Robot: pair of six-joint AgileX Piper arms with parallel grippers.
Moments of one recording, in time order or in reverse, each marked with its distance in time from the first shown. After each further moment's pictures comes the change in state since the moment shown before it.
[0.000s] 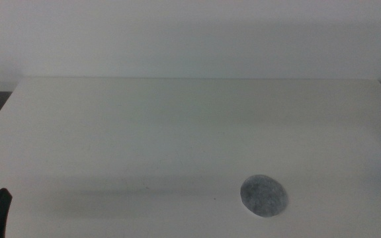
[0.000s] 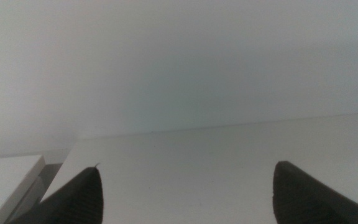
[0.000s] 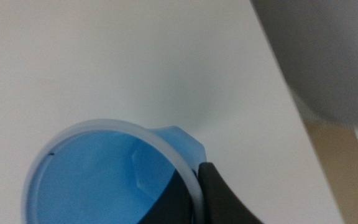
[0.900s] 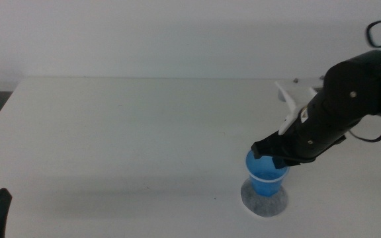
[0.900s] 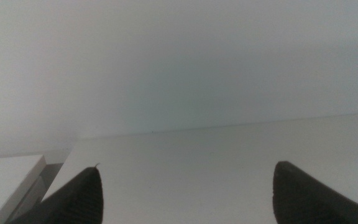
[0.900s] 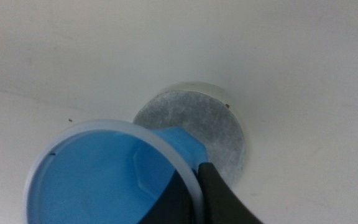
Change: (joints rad) left arm 0.000 0.000 0.000 0.000 0.000 0.000; right arm 0.749 -0.166 0.120 0.085 0.022 0.040
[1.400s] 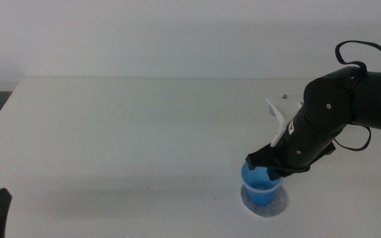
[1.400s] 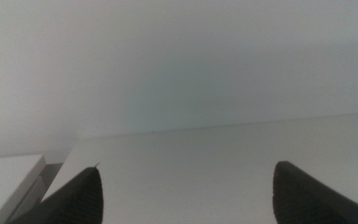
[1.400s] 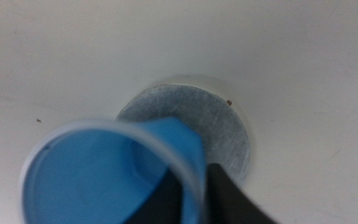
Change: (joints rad) left arm 0.000 0.000 0.000 0.000 0.000 0.000; right arm 0.001 0.102 0.000 0.000 -0.027 0.000
